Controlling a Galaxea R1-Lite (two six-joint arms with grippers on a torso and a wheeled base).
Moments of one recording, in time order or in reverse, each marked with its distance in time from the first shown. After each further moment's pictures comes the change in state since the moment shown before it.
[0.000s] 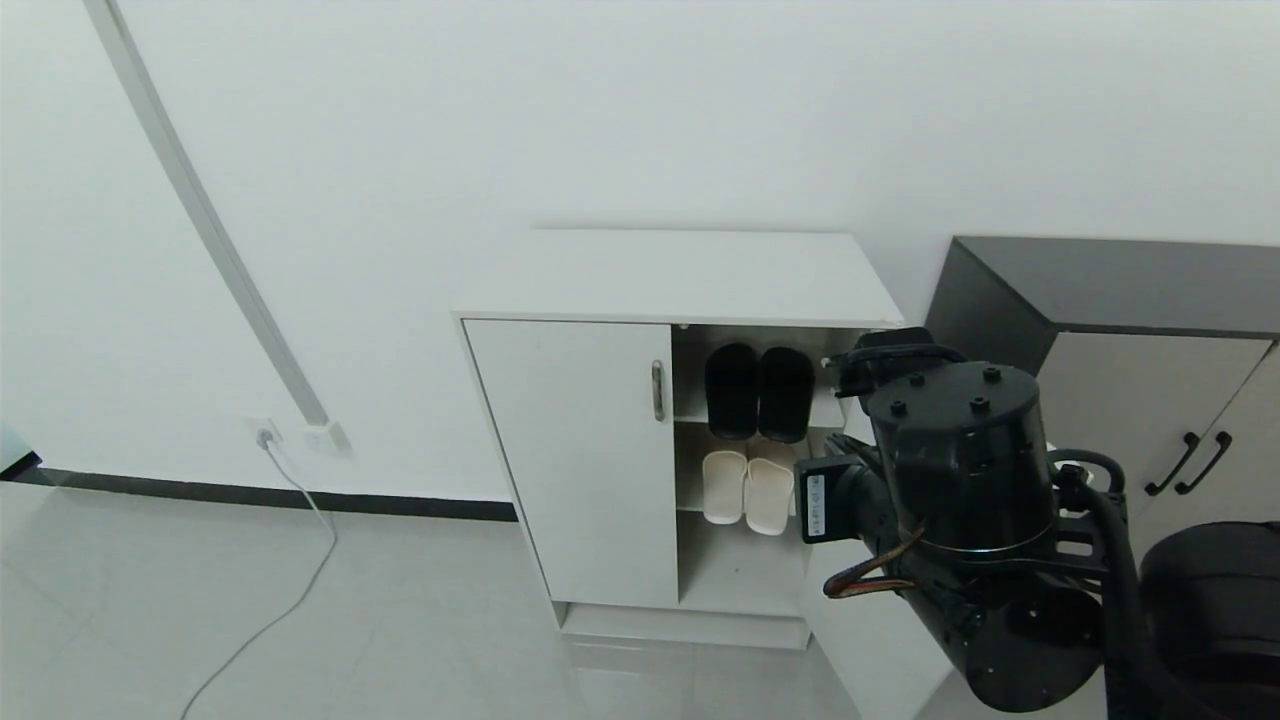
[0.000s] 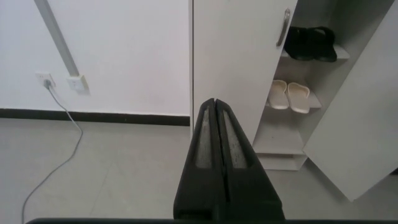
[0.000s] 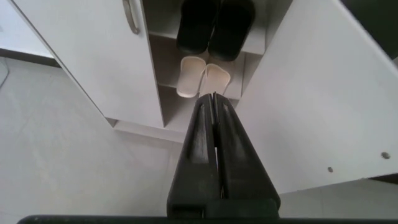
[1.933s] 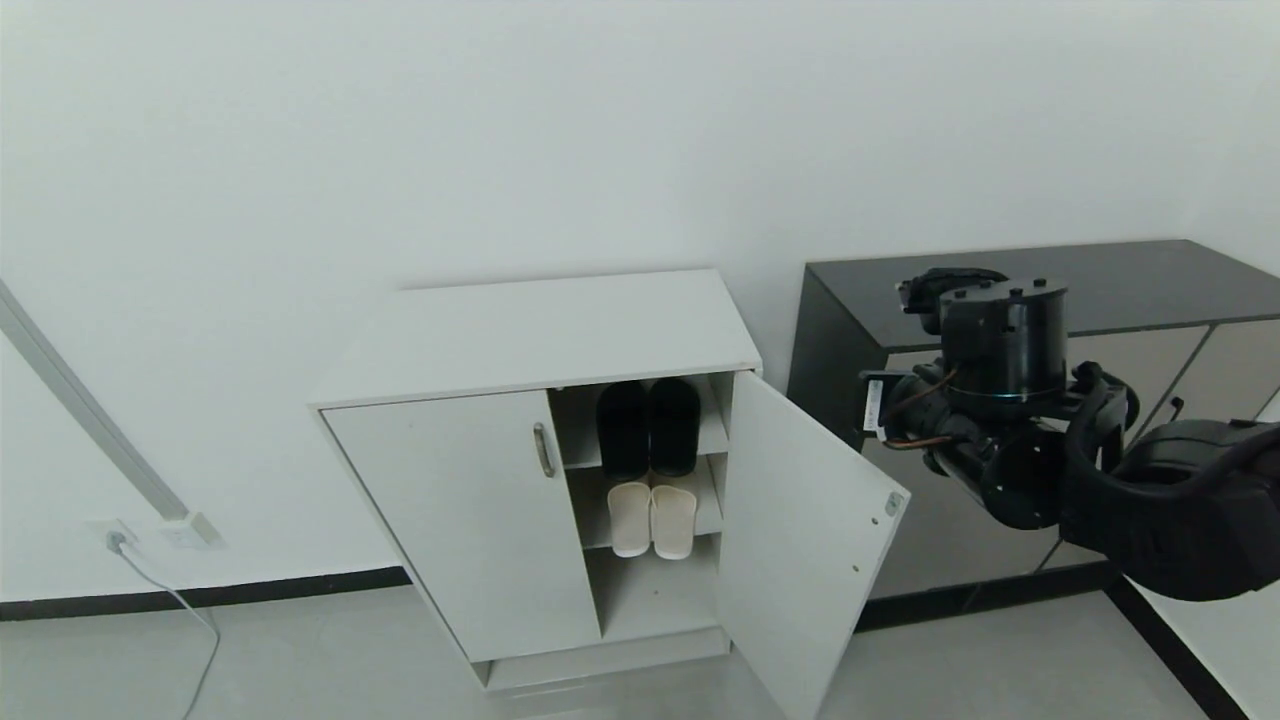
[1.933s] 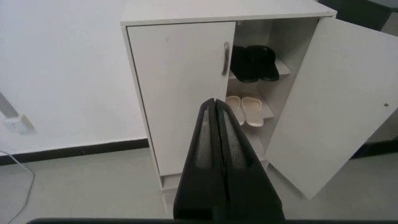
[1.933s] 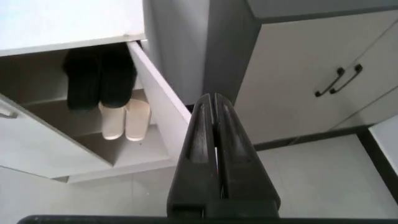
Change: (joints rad) left arm 0.000 0.000 0.000 0.000 0.000 0.003; right arm -0.331 0.072 -0.091 -0.066 0.194 -0.034
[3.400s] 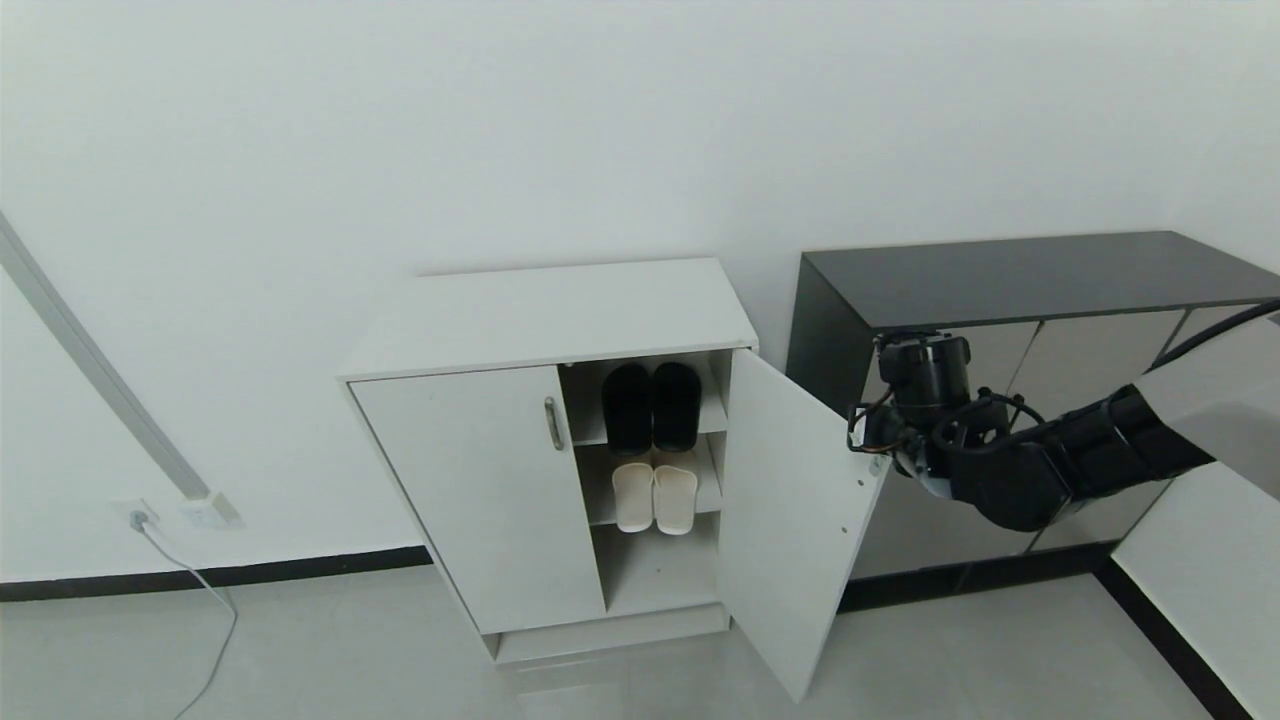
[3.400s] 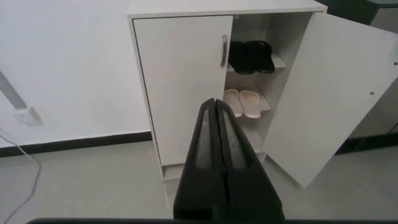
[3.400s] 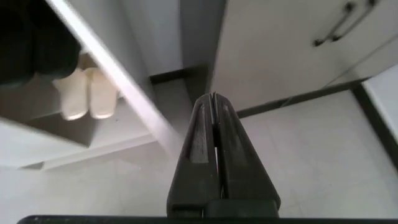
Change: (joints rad) left arm 0.000 0.000 0.000 0.000 0.001 -0.003; right arm -0.190 0.328 -0.171 -0.009 0.131 0.051
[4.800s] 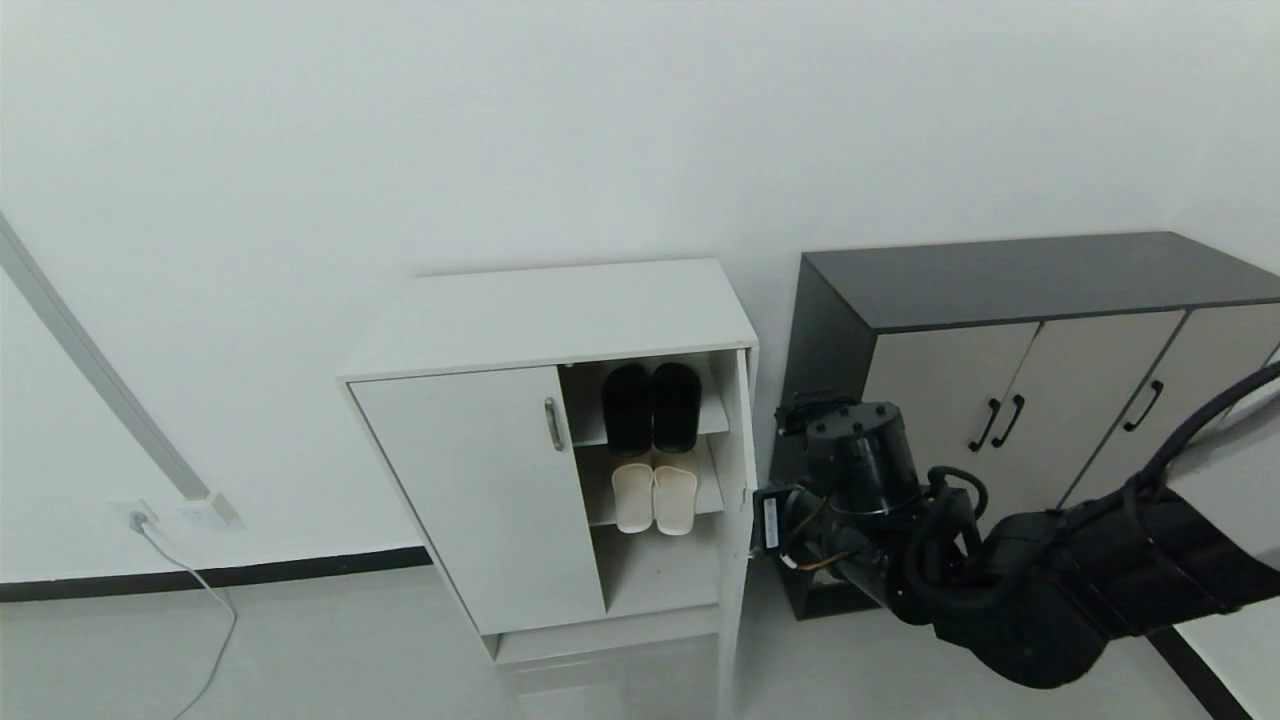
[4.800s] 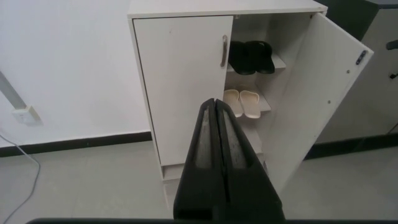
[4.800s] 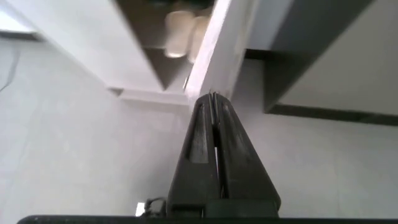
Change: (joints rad) left arm 0.000 0.000 0.000 0.000 0.000 -0.001; right arm 0.332 -0.129 0.241 -0.082 0.099 0.012
